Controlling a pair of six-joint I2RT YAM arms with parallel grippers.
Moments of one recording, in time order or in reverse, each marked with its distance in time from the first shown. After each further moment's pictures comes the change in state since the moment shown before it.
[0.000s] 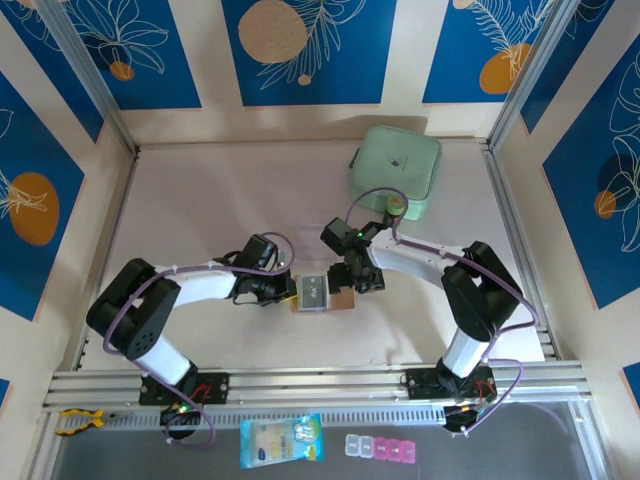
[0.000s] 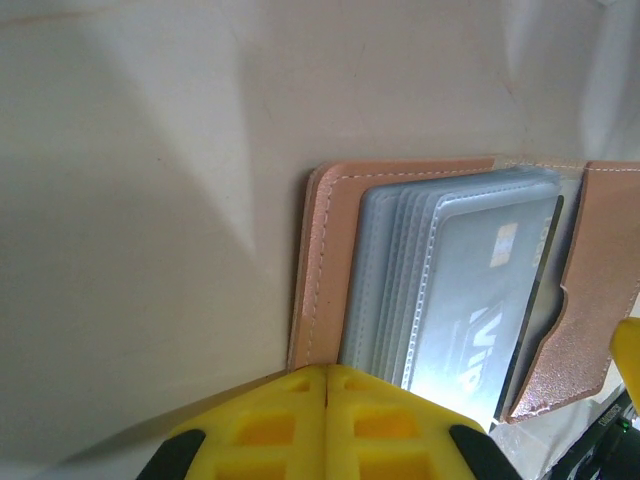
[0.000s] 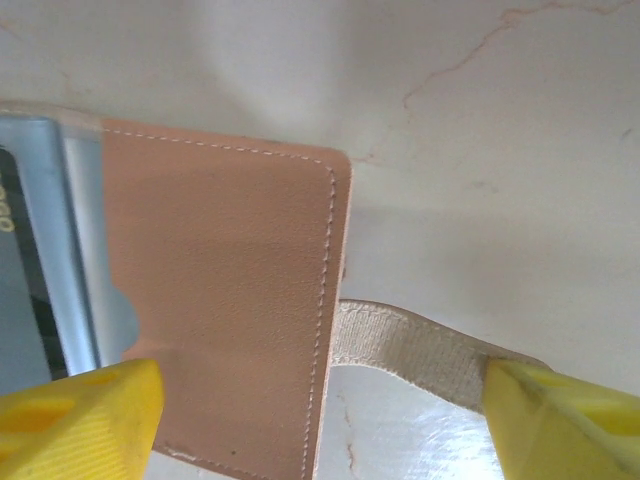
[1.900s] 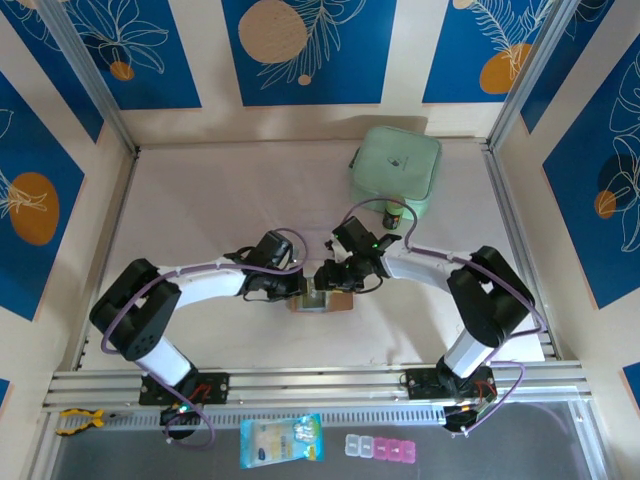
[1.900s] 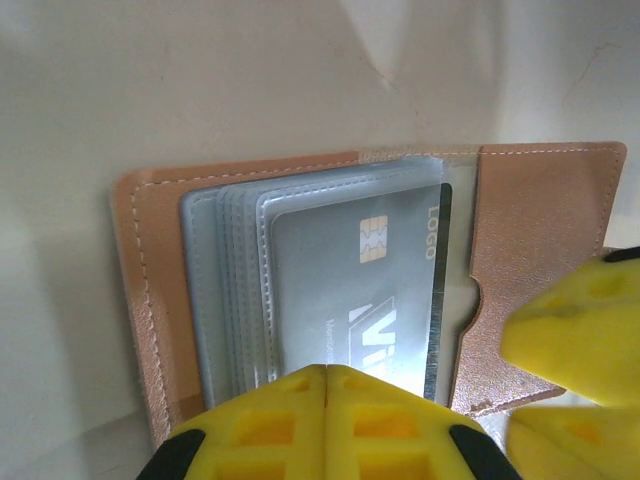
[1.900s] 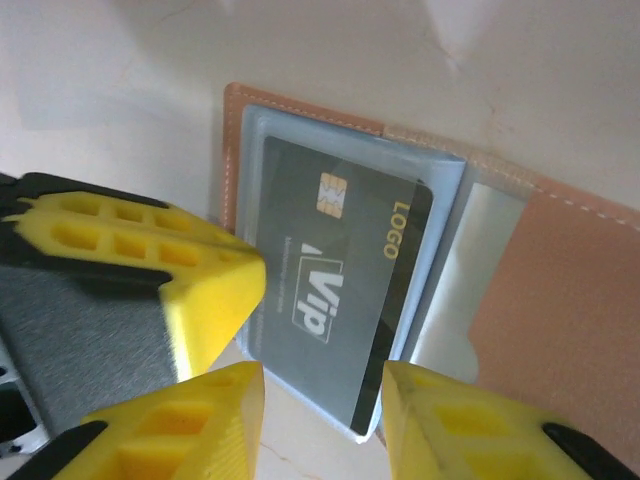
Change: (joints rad) left arm -0.094 0.005 0.103 -0.079 -0.076 0.024; right arm -0.069 -0.054 -0.190 0.495 -0.488 -0.021
